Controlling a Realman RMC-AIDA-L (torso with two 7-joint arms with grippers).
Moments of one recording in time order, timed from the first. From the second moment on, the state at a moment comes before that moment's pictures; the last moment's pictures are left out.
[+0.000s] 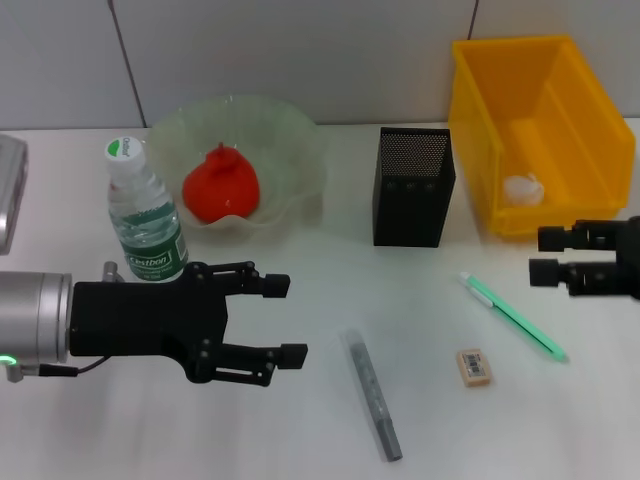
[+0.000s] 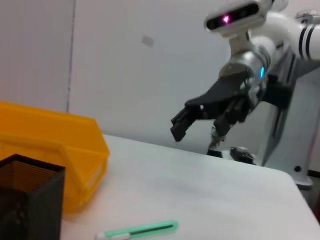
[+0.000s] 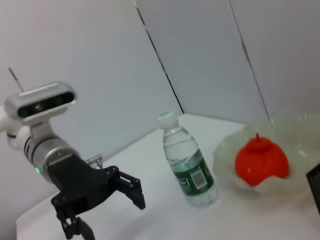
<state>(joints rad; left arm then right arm) -0.51 -2.06 0.90 0.78 1.90 1.73 -1.39 0.49 1.97 2.52 0.94 1.13 -1.84 1.82</state>
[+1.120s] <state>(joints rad) -0.50 -2.07 0.88 0.66 1.90 1.61 -1.26 0.91 1.94 2.12 0.98 0.52 -1.69 2.49</state>
